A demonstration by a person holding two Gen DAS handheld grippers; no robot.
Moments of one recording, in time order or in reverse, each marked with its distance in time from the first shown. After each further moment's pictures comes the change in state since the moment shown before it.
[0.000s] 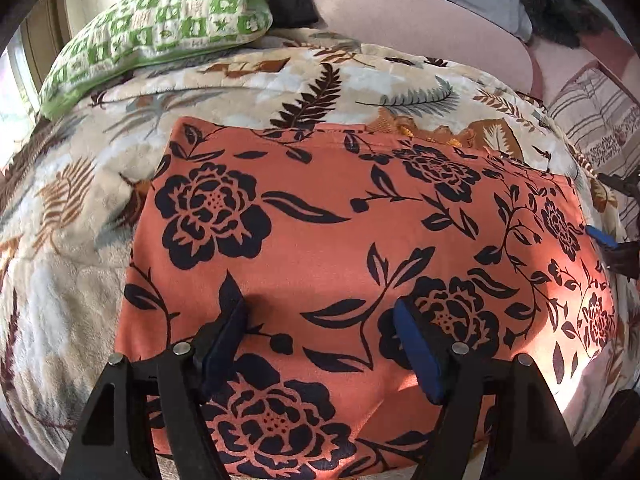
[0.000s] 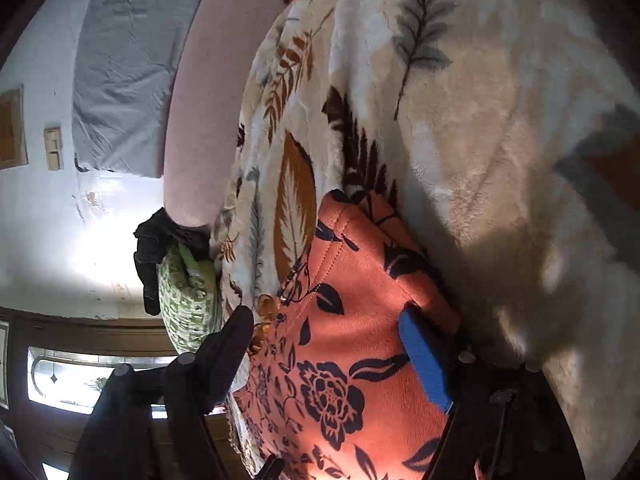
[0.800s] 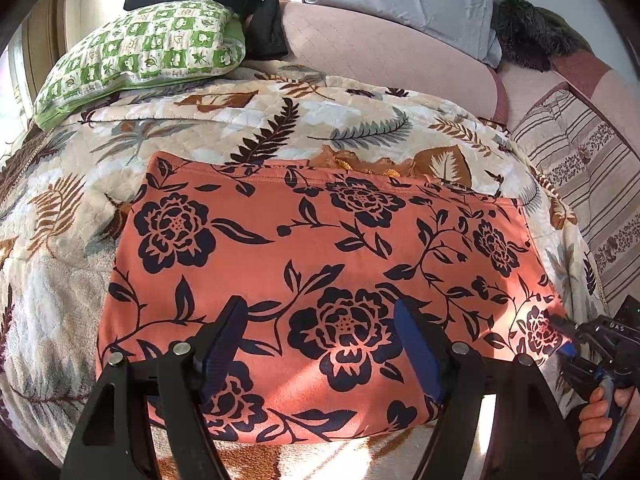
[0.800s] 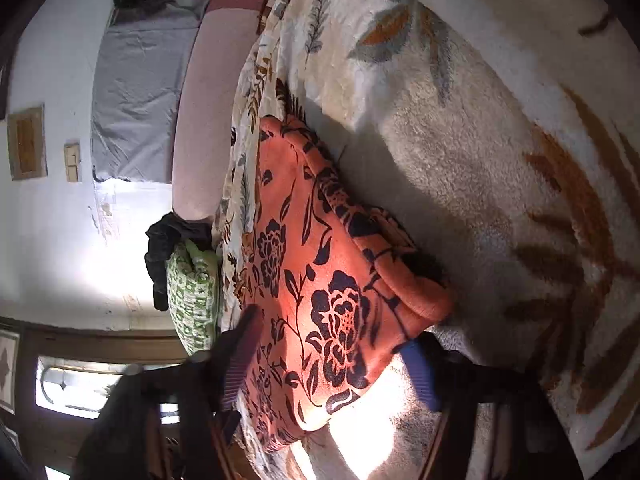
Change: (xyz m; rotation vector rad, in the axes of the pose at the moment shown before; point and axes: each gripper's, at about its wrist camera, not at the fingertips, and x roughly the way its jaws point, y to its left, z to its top) left arm -0.037 -0.030 -0.001 -0.021 -0.074 -0.094; right arm -0.061 -0.067 -0.121 0.086 -0.077 0.016
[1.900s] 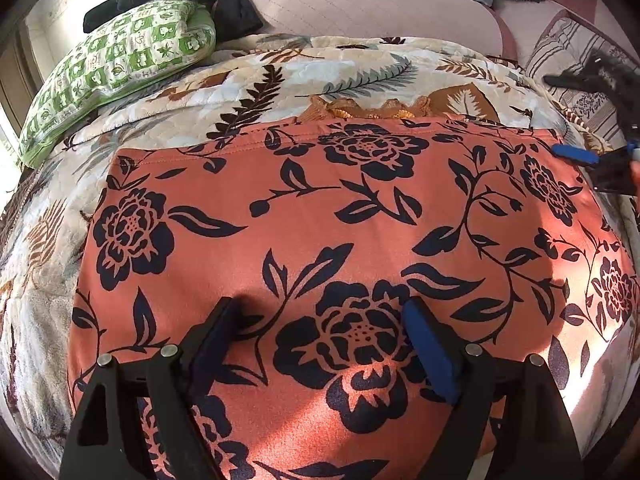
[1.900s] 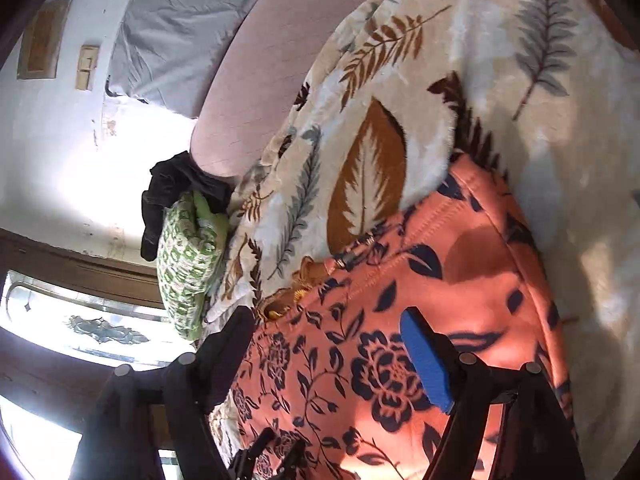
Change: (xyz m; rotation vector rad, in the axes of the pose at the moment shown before) left arm 0.058 -0.015 -0.008 0.164 0.062 0.129; right arm 0.119 0.131 0.088 -0.289 0.133 -0.016
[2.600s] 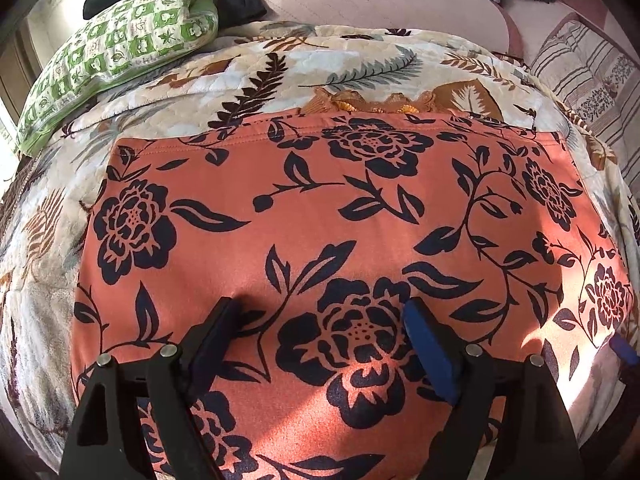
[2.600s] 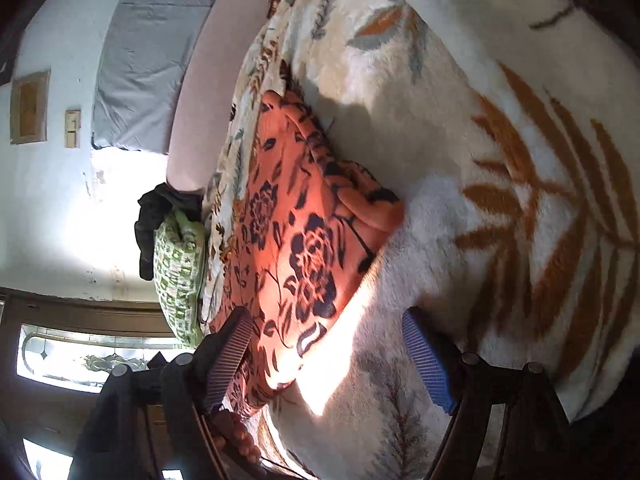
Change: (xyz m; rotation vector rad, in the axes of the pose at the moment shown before) left arm -0.001 0.002 0.005 -0.025 0.056 -0.010; right arm -0.120 -0.099 -0.161 0.221 -0.125 0.006
